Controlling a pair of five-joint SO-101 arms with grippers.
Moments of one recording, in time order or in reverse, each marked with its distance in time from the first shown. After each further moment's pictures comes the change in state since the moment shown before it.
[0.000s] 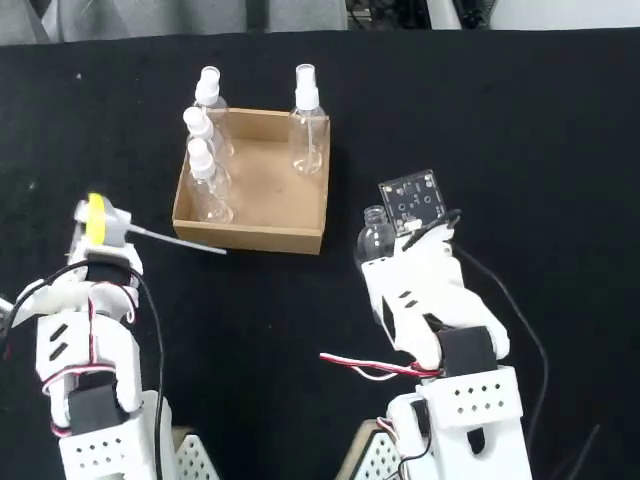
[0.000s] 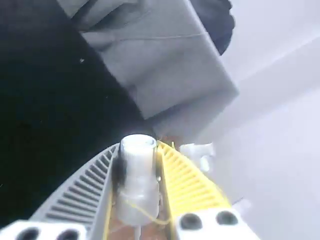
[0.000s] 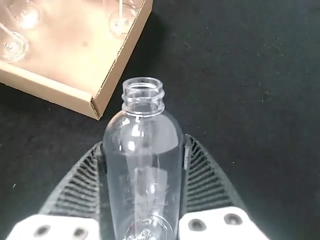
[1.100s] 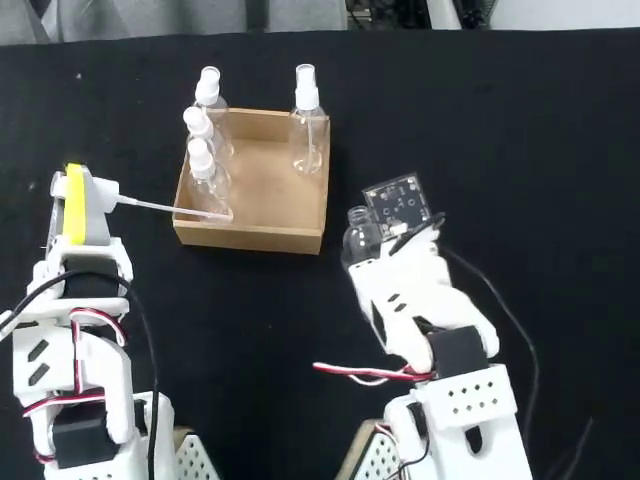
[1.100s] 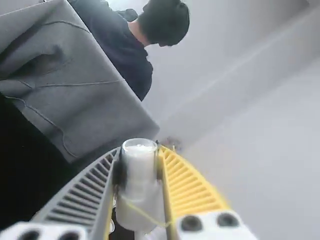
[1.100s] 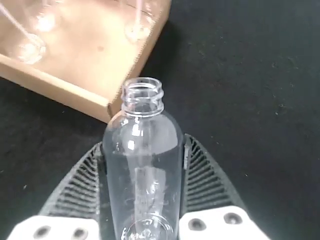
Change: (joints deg) left arm 3.4 -0.6 -15.2 -0.6 3.3; right arm -4.7 0.0 1.8 -3.1 0.0
